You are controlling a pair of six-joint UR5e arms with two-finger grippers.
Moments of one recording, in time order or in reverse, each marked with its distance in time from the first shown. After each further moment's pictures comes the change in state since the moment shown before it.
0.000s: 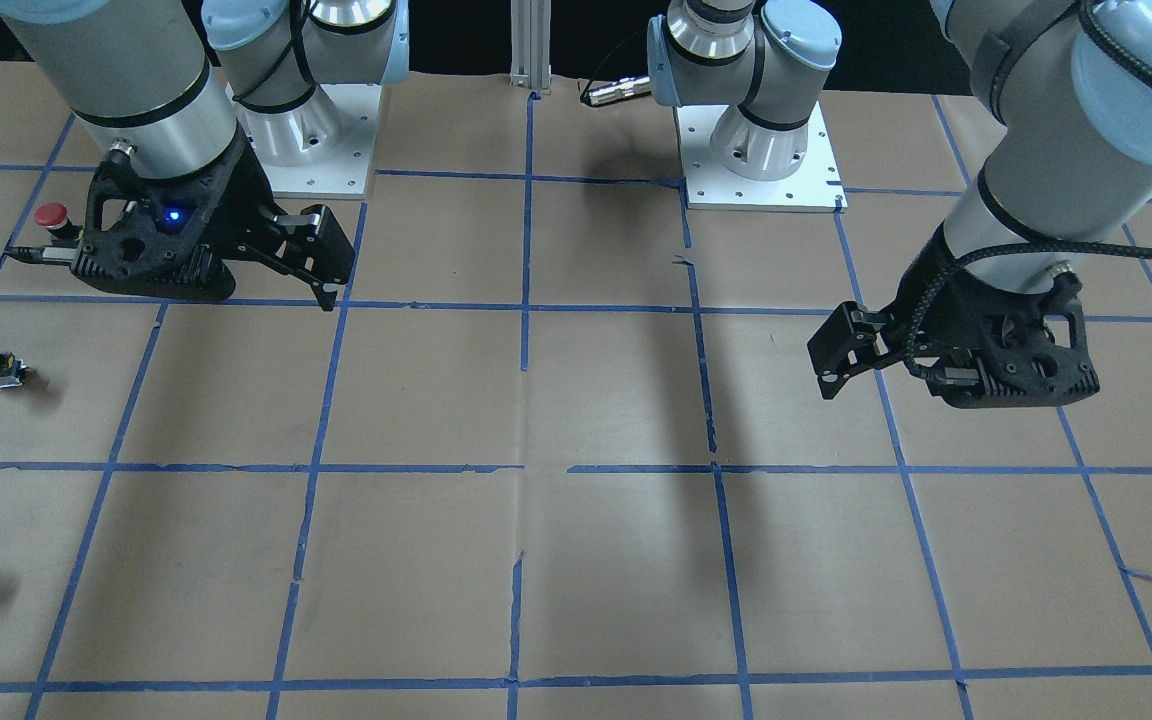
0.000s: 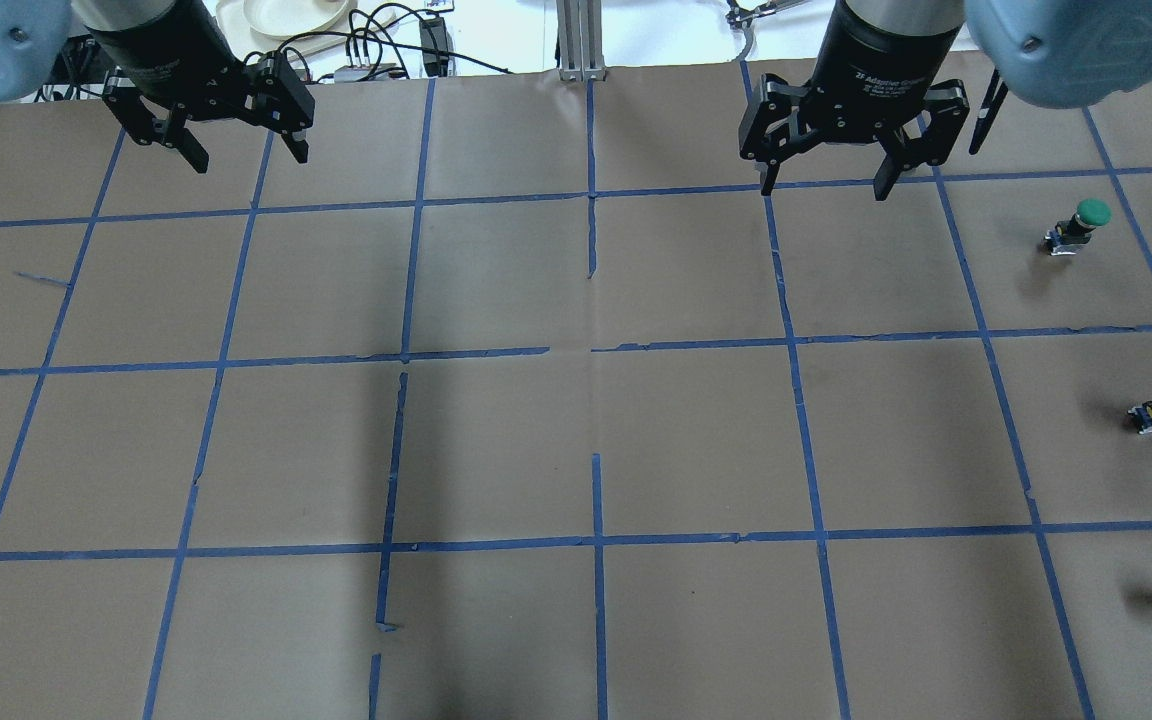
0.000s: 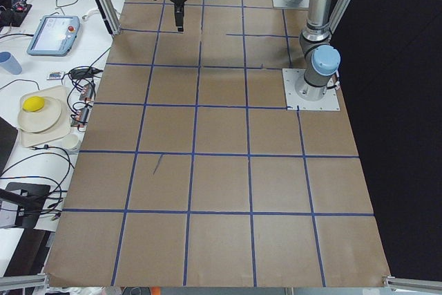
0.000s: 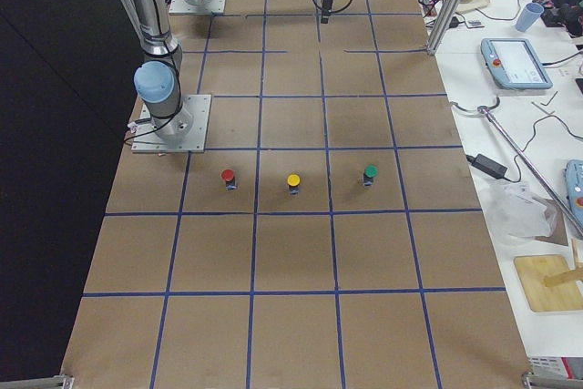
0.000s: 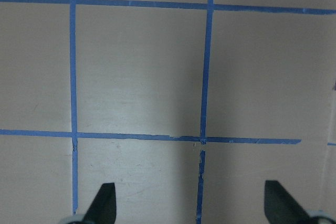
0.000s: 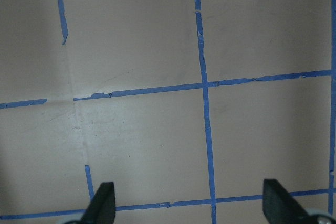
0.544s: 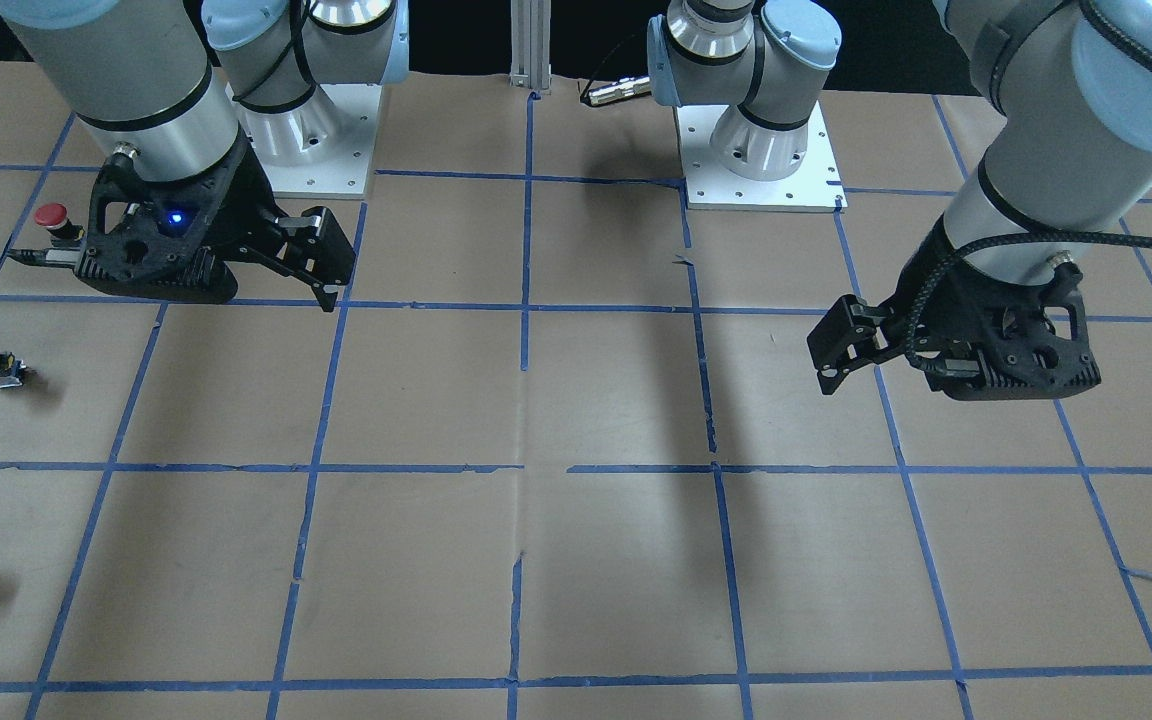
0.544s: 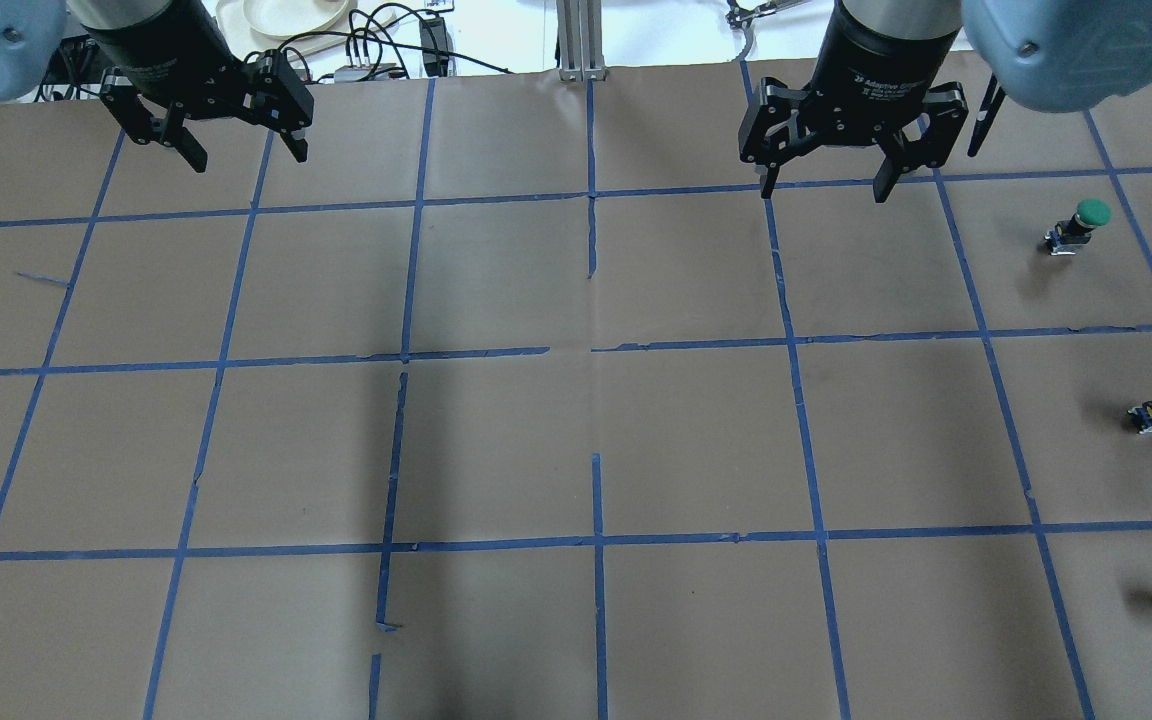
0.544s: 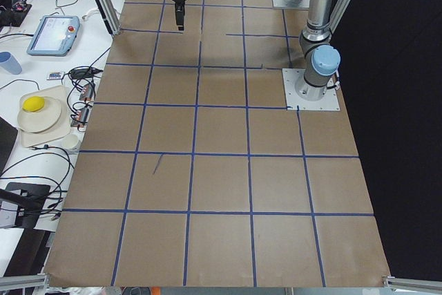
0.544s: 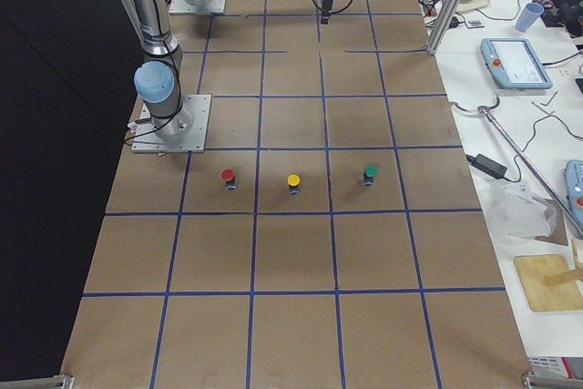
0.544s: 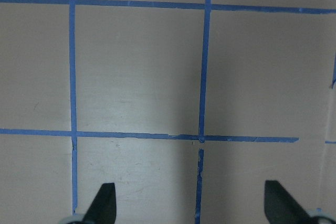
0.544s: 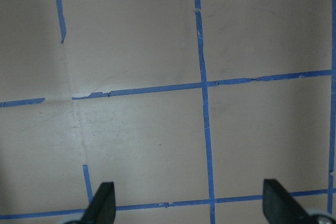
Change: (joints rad) left arm -0.001 0.007 0.000 0.000 -0.002 0.000; right arm 0.000 0.001 0.007 -0.003 -0.003 -0.003
